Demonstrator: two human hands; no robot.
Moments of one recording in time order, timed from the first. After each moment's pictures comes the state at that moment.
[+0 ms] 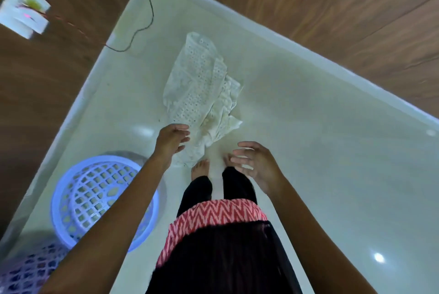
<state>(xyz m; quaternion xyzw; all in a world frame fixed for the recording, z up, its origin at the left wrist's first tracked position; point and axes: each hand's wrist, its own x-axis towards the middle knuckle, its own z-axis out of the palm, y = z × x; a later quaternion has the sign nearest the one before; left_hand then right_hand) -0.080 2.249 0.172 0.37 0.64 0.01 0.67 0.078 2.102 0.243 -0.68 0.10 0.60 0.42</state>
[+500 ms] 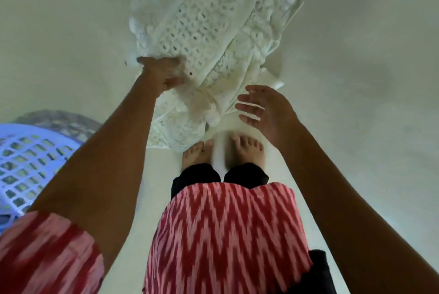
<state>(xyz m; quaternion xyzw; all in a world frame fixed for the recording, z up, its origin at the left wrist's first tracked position) -0.039 2.331 -0.227 0.23 0.74 -0.04 0.63 0.134 2.176 -0.121 -0.67 0.16 0.64 0.34</state>
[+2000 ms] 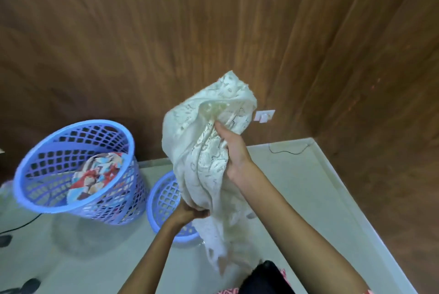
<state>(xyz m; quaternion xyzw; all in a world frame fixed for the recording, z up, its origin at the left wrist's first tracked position) -0.322 1.954 0.402 0.27 0.69 0.39 0.55 -0.220 2.056 0.571 -0.33 -0.27 0.84 0.32</state>
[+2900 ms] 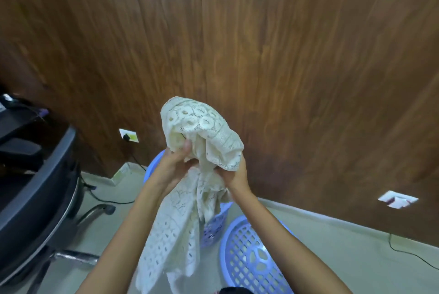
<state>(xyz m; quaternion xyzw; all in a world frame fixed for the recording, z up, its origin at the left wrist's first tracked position) -0.654 1.876 0.582 0.24 0.50 0.75 0.36 -0.569 2.001 0.529 -0.30 -0.61 0.68 0.26</state>
